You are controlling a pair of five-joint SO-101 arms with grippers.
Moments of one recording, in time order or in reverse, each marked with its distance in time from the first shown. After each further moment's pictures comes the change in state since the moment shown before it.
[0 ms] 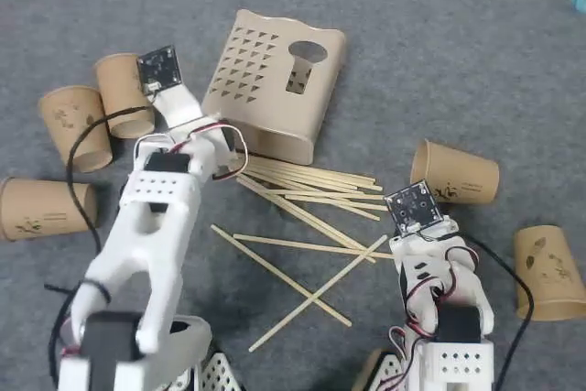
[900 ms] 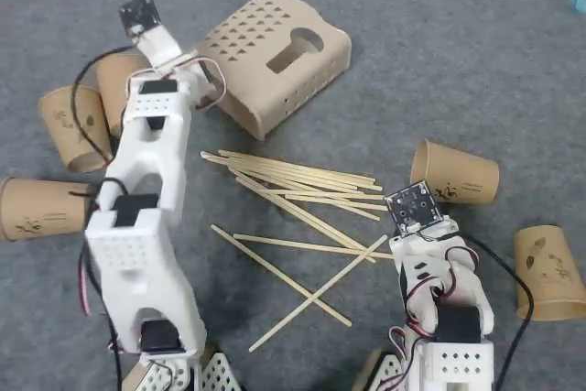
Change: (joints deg) left arm -7.3 46.5 -51.4 0.1 -0.2; right arm 0.0 0.0 0.0 0.0 0.0
